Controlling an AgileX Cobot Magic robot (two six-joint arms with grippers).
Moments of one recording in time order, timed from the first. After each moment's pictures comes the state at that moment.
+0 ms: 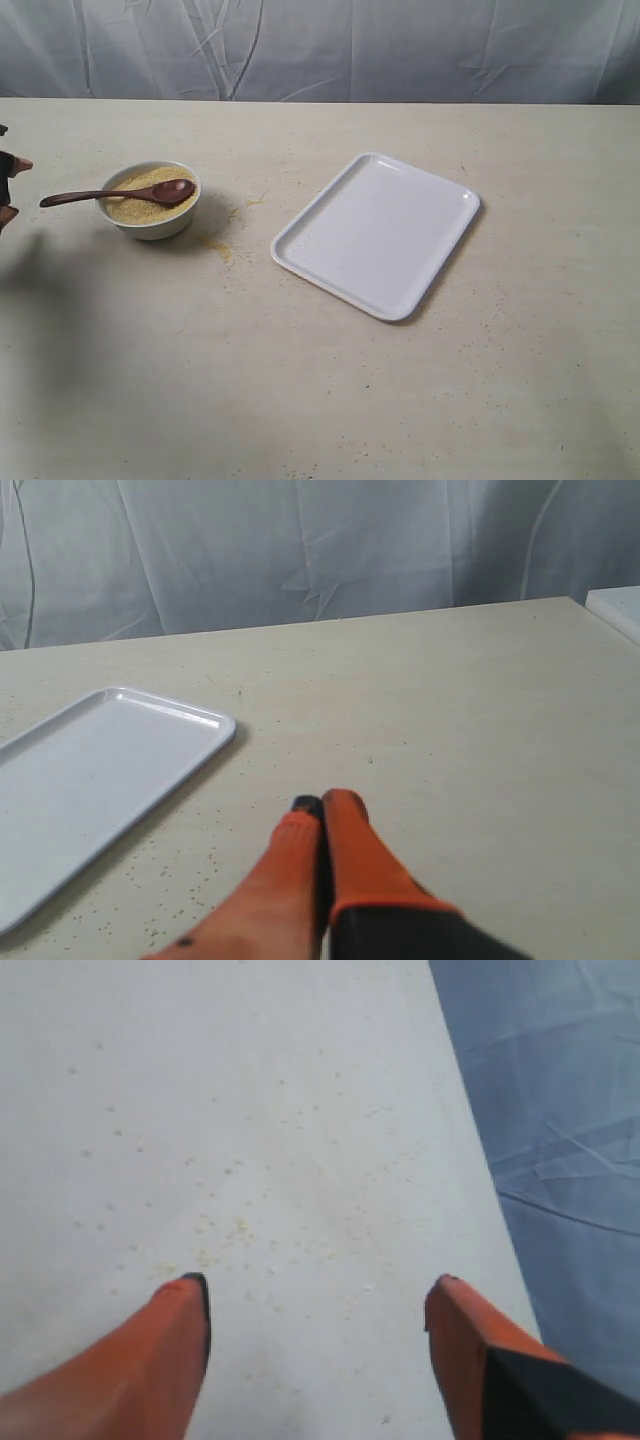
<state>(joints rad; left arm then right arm) 0.23 1.90 -0.73 0.47 -0.52 -1.49 -0.01 0.01 0.00 -0.01 0.31 0.05</state>
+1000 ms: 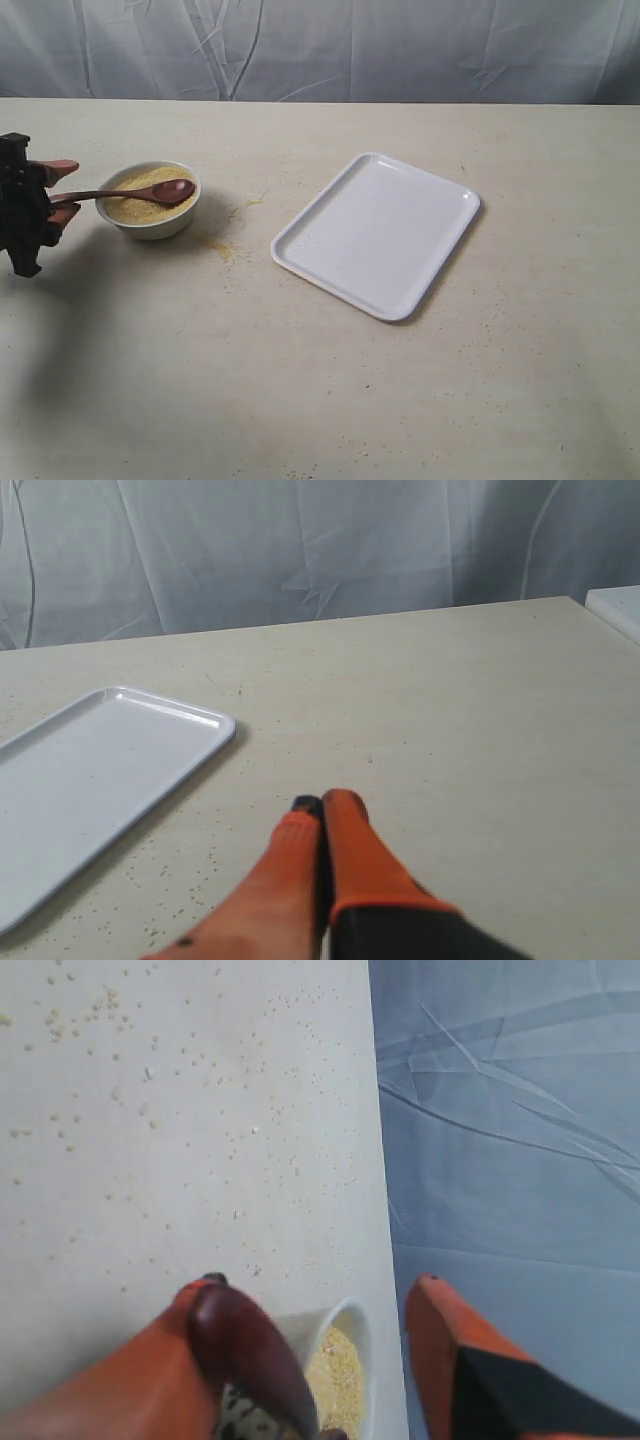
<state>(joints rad) 0.19 2.02 -0.64 0.54 -0.98 -1.69 -0.01 0.01 0.00 -0.01 0.31 0.05</state>
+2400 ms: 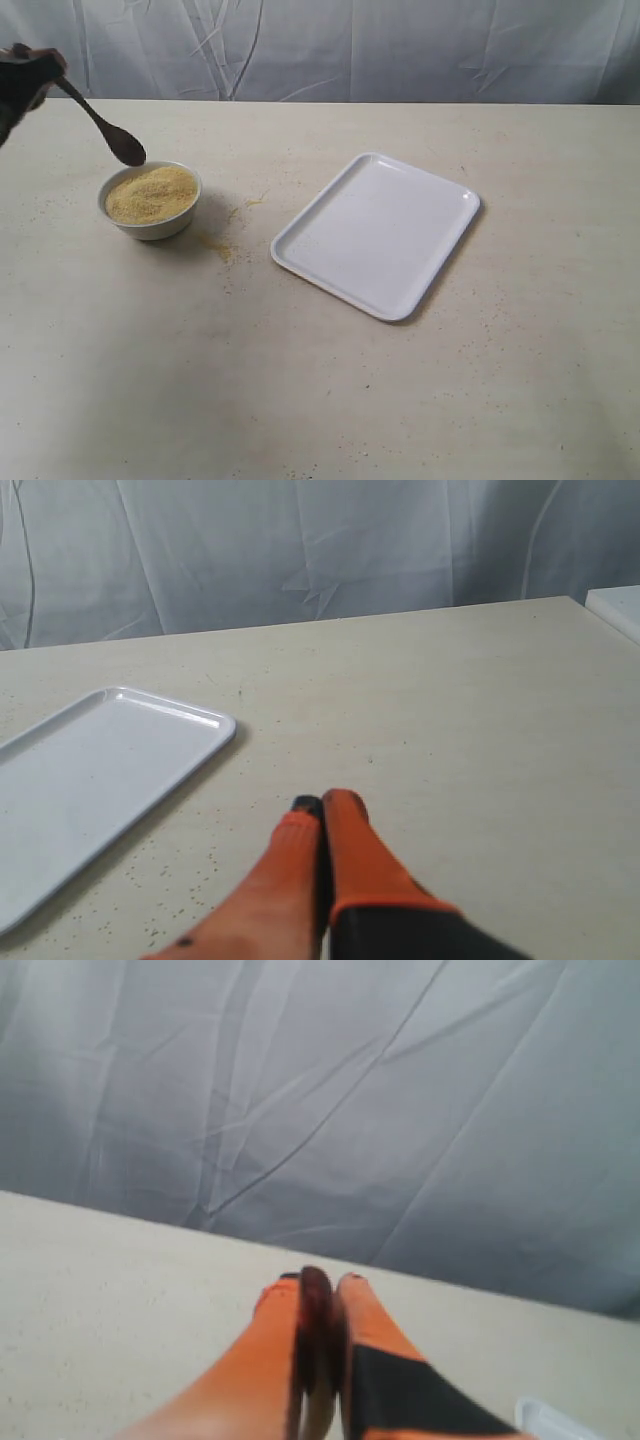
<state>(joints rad) 0.10 1.65 -0.71 0.61 -0.80 -0.87 -0.01 0.01 0.00 -0.01 0.31 0.05</state>
